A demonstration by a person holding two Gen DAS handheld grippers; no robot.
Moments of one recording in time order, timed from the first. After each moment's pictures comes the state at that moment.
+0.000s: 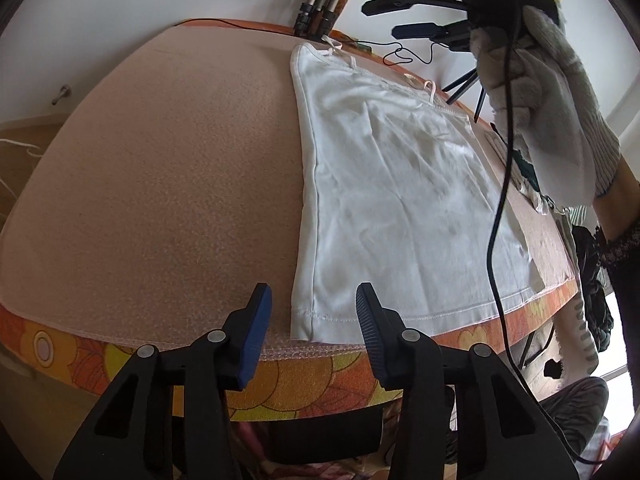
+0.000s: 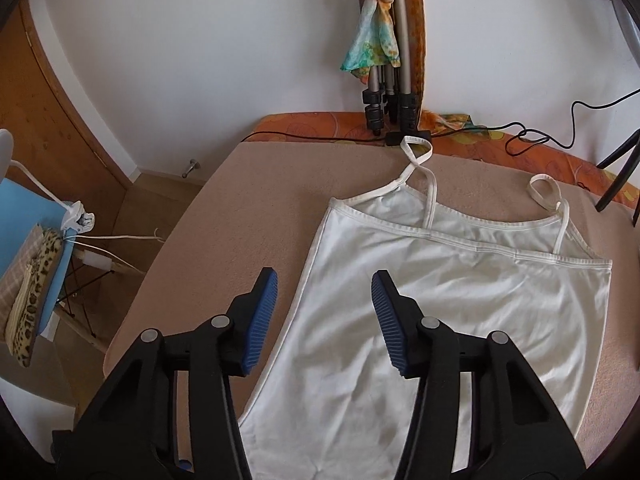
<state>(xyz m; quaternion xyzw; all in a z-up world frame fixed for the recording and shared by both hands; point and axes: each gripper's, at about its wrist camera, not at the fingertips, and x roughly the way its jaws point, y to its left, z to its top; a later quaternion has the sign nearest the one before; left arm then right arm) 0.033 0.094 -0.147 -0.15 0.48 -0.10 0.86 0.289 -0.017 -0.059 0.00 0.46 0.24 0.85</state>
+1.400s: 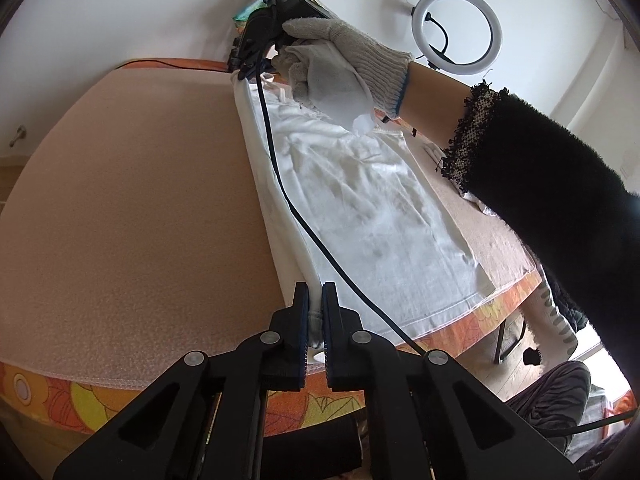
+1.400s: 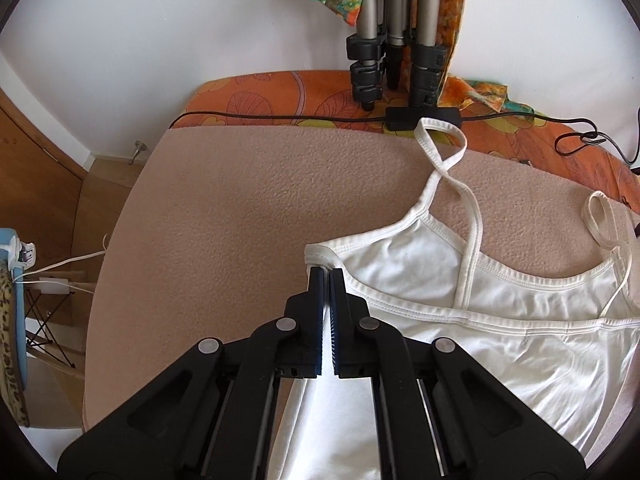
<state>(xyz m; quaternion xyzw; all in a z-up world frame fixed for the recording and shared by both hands) 0.034 0.063 -0.119 -0.15 0.42 -0.19 0.88 0.410 0.022 -0.121 -0.02 0.54 0.19 0.82</state>
